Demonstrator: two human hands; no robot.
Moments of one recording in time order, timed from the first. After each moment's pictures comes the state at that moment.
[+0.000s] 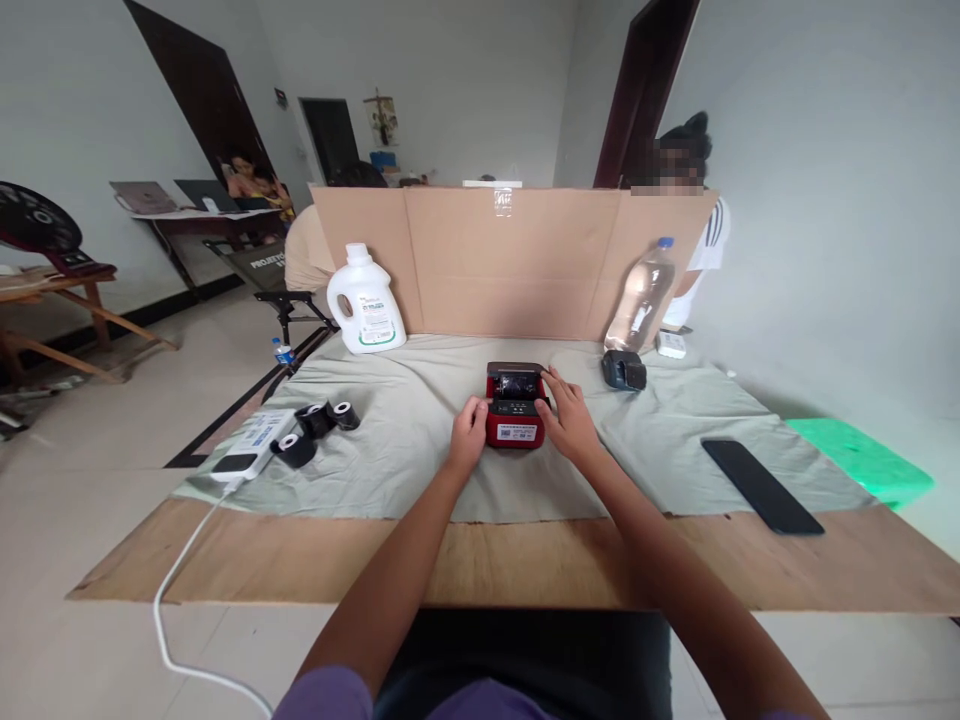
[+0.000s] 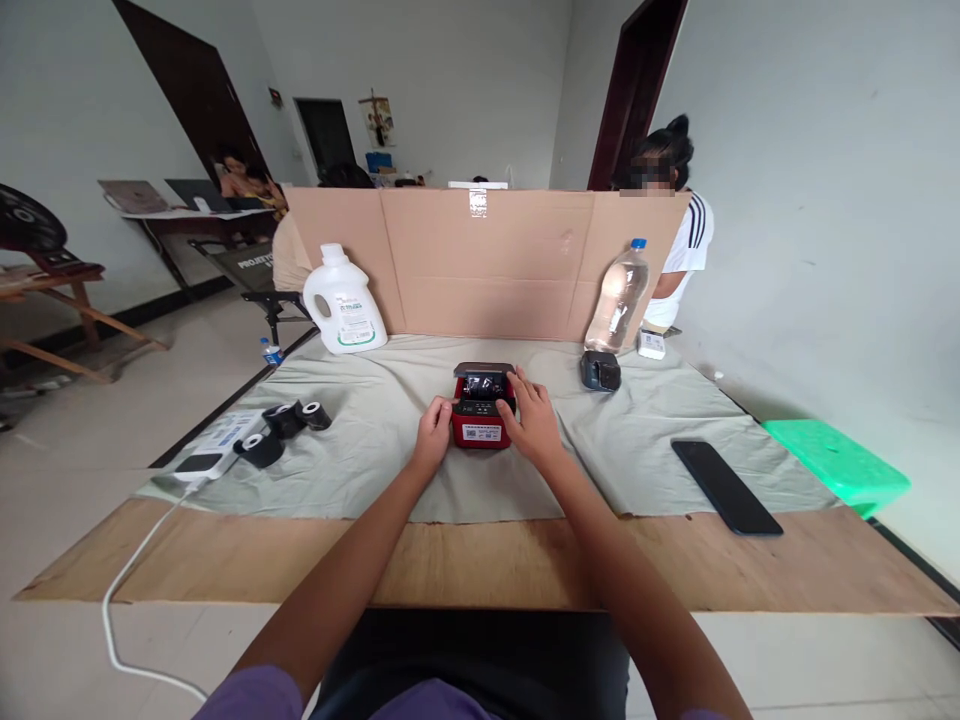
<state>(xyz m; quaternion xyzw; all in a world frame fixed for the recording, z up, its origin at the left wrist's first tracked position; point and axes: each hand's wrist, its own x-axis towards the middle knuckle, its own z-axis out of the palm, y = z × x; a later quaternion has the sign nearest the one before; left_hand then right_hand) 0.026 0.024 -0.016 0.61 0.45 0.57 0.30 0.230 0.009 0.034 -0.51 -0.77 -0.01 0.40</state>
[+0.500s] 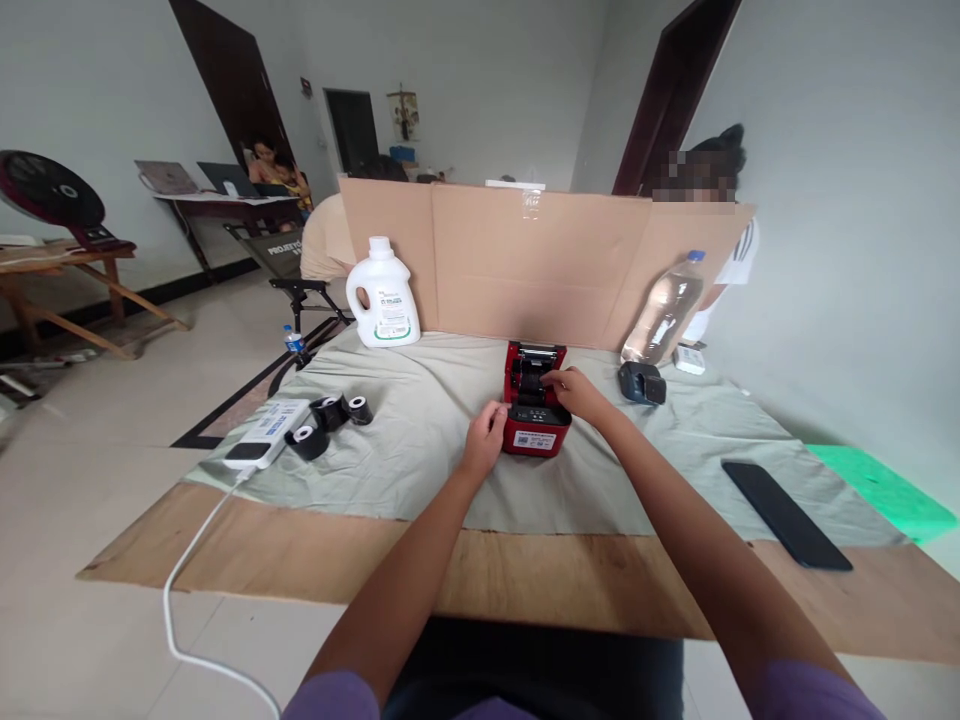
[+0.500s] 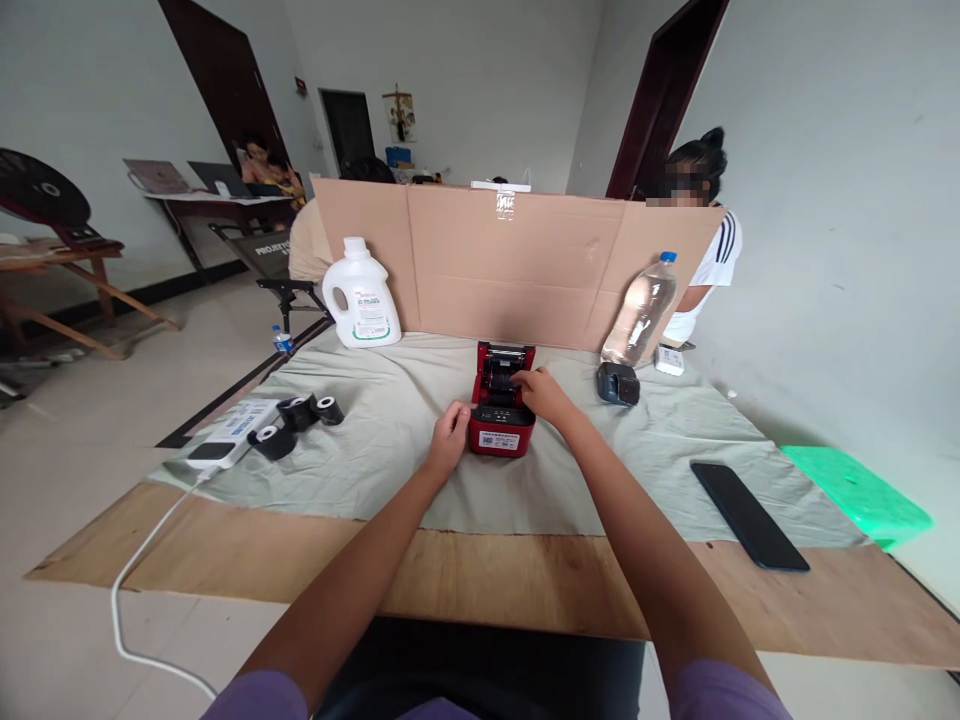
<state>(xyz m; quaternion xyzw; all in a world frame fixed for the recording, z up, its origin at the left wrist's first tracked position) 0.025 0.023 -0.015 0.61 0.45 0.58 0.30 0.233 0.097 0.060 -0.51 -0.80 0.09 0.29</state>
